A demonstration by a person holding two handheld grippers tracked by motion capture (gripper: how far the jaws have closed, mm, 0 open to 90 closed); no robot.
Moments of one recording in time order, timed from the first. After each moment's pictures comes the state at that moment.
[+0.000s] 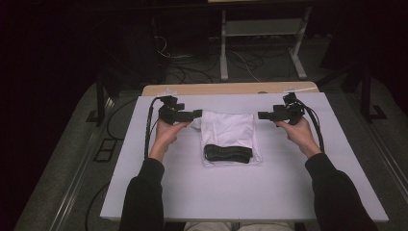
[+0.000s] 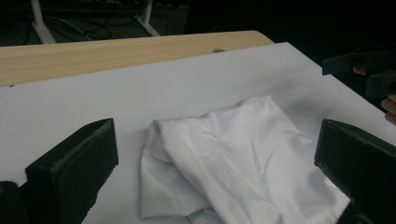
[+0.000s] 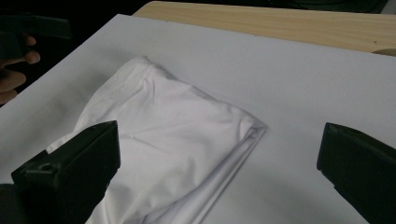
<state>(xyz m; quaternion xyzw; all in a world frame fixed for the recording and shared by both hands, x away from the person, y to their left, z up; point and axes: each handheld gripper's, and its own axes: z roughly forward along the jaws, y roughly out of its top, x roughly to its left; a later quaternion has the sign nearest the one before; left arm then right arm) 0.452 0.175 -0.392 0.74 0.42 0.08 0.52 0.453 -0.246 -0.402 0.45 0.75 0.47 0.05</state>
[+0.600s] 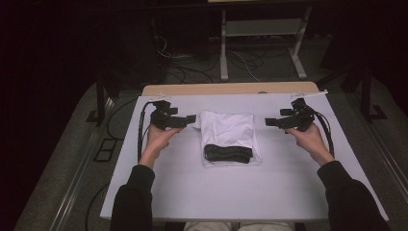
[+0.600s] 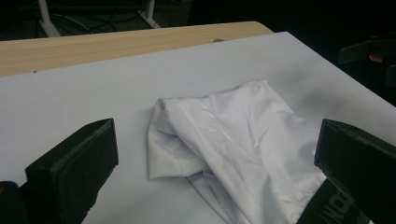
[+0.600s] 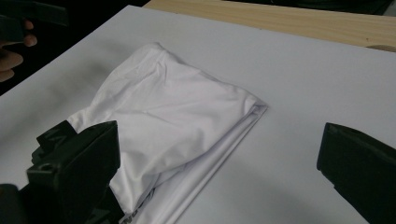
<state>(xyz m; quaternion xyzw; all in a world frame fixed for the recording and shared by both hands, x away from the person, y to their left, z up) 0.427 0.192 -0.384 0.75 0.42 0.09 0.51 0.423 -0.262 -0.395 0.43 0.76 0.47 0.06</state>
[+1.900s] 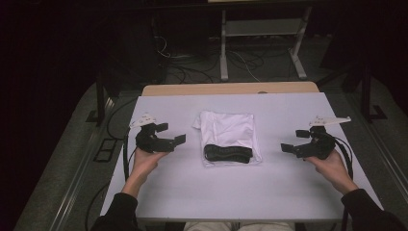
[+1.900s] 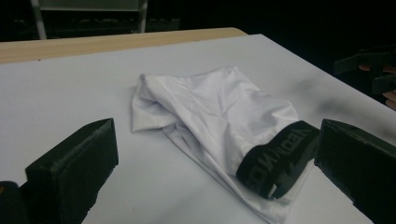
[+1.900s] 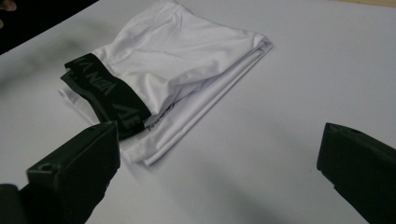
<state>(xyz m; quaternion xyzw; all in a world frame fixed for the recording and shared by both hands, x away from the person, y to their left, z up) 0.350 0.221 -0.391 0.74 0.38 0.11 0.54 0.340 -0.295 -0.412 0.42 0.78 0.47 0.09</state>
